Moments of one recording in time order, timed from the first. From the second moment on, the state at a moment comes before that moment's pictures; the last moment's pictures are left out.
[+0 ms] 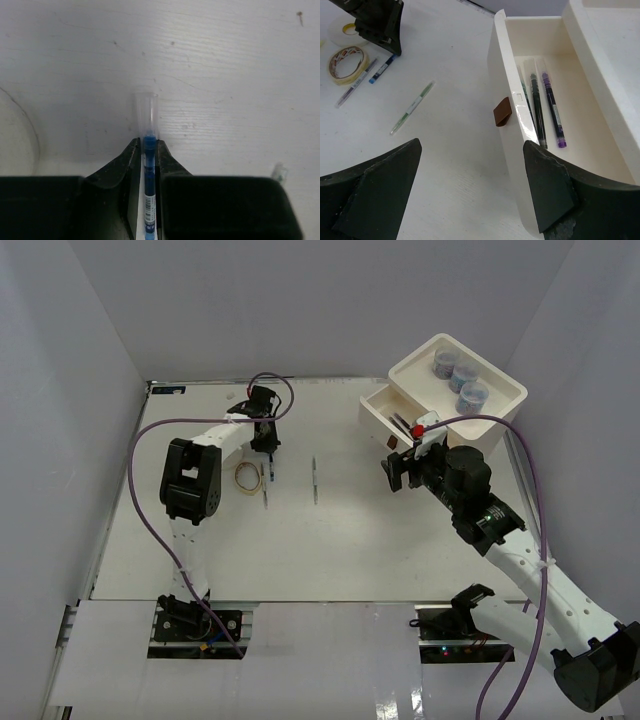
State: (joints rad) left arm -0.30 2.18 1.67 -0.50 -0.14 -0.38; right arm 0.54 0.88 0.80 -0.13 0.01 -0.13
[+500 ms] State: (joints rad) left arm -0.33 1.59 1.37 -0.25 0.29 -0.59; right arm 0.59 1.01 0.85 0.00 -0.28 0.14
